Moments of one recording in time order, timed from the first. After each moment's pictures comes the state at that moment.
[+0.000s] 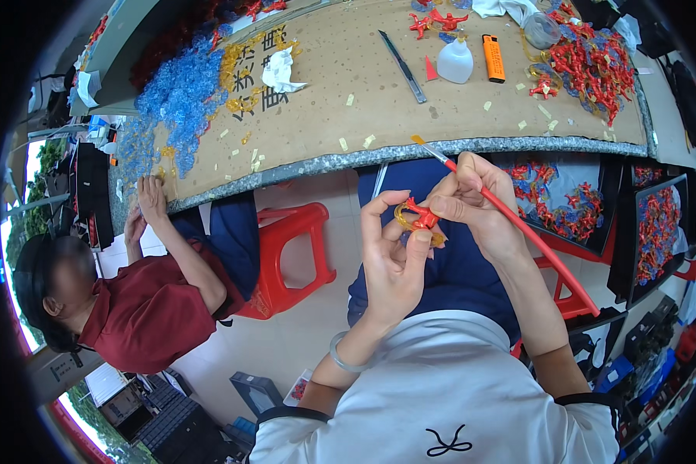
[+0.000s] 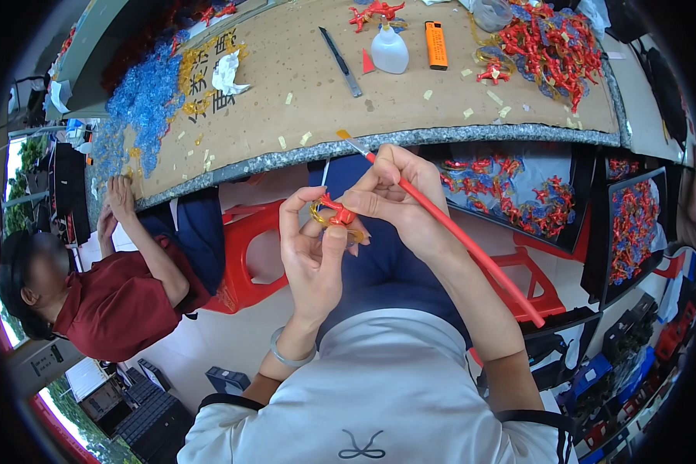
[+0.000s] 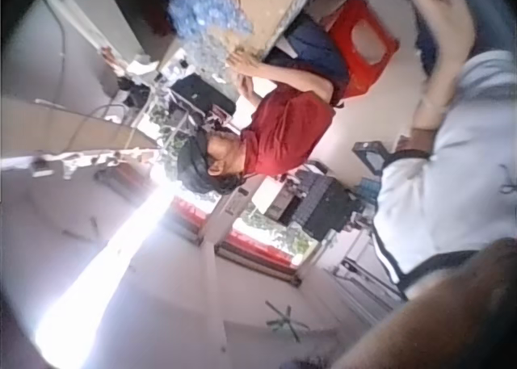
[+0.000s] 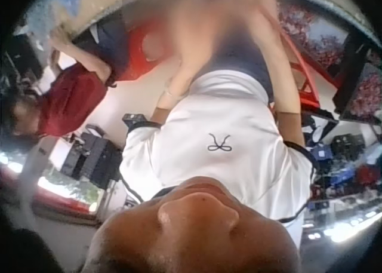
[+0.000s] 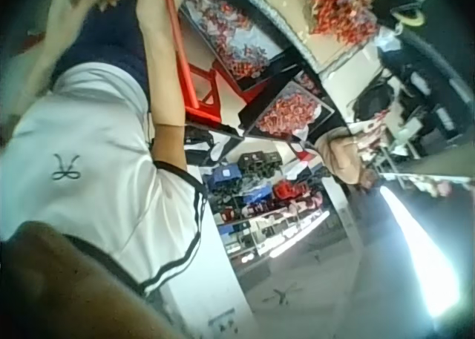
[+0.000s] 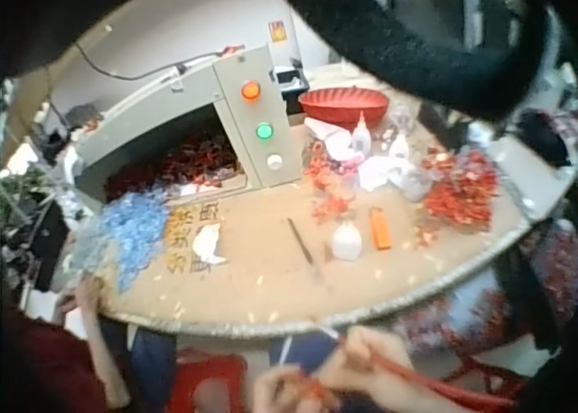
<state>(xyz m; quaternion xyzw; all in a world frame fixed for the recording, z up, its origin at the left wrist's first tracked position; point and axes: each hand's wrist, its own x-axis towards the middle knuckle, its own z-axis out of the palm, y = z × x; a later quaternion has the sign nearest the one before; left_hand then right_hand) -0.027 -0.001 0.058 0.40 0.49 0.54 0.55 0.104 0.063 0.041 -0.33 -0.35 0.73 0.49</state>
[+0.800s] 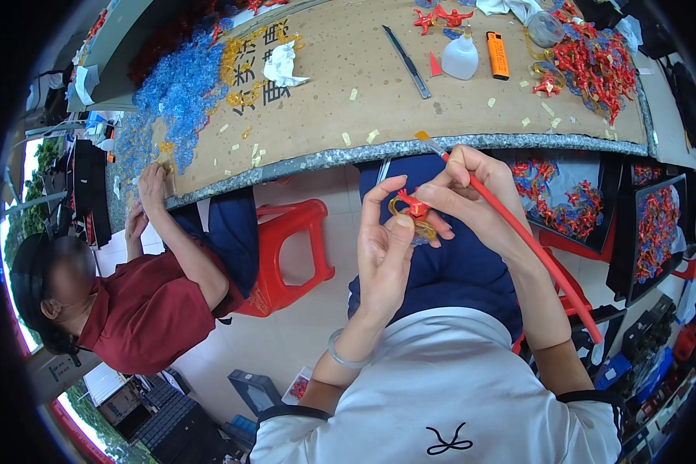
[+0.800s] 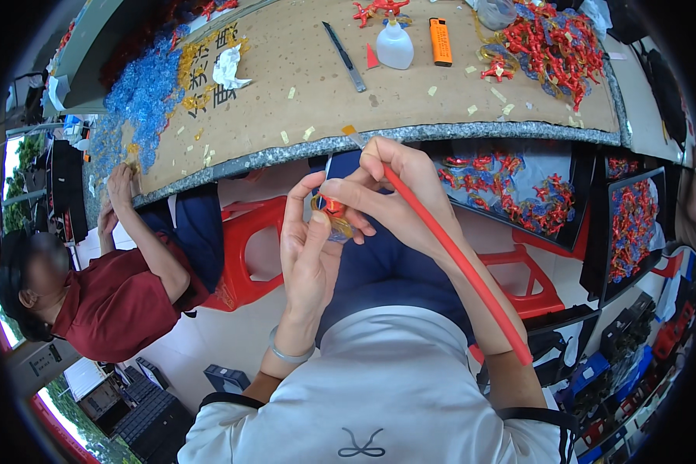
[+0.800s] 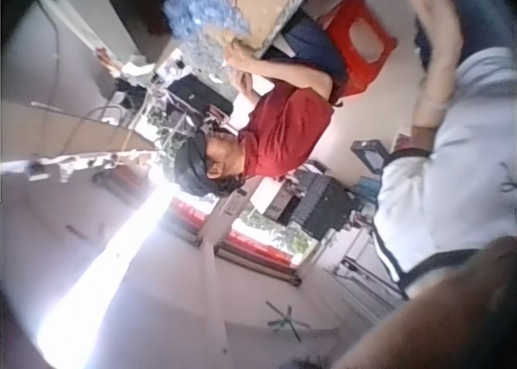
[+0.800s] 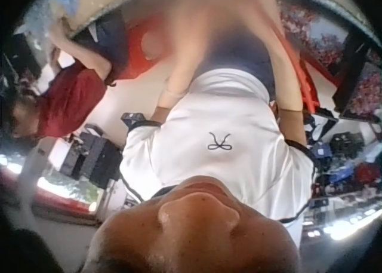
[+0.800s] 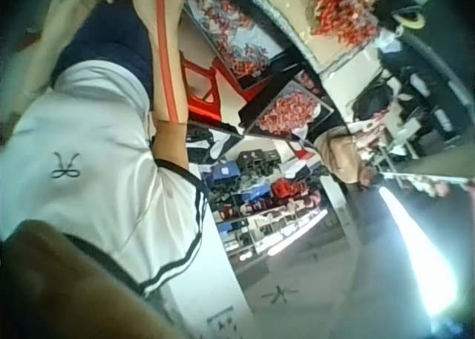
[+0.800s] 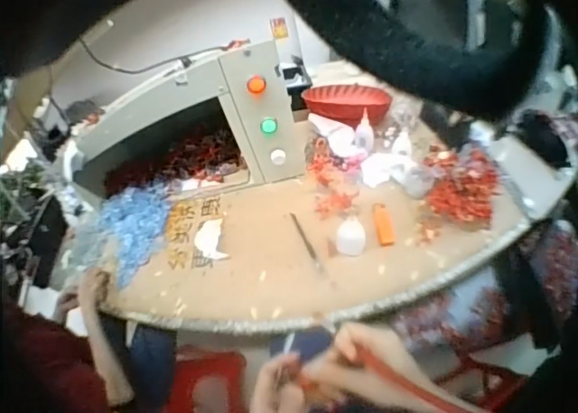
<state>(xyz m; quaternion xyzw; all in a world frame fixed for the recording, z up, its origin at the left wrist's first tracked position) -0.039 0.003 0.050 0.28 0.41 0.57 0.65 0.096 0.070 0.066 -0.38 -0.40 0.73 0.41</state>
